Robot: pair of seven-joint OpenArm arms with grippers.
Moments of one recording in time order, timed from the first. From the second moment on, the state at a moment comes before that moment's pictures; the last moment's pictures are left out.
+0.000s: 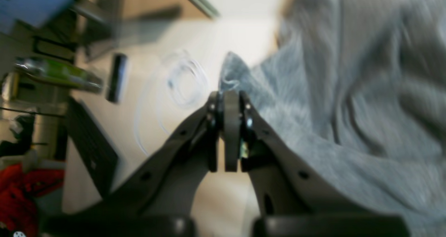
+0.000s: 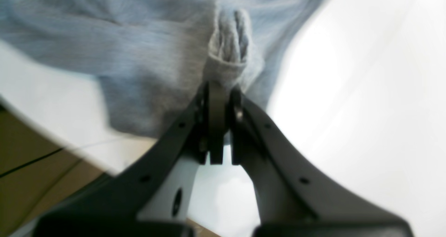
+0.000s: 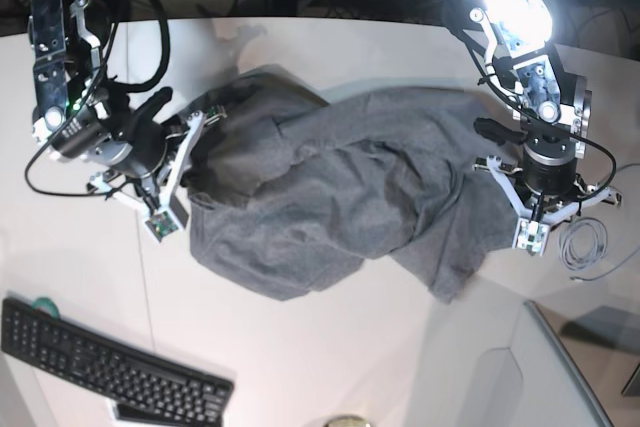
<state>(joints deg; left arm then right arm) 6.2 2.7 -23.0 109.4 35.7 -26.6 30.6 -6.9 11.7 -6.2 108.8 15.6 17.8 -64.9</state>
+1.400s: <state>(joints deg) -12.1 1.6 -15.2 108.7 30.2 -26.4 39.9 13.1 22.3 15.0 106.6 16.1 18.0 -60.0</state>
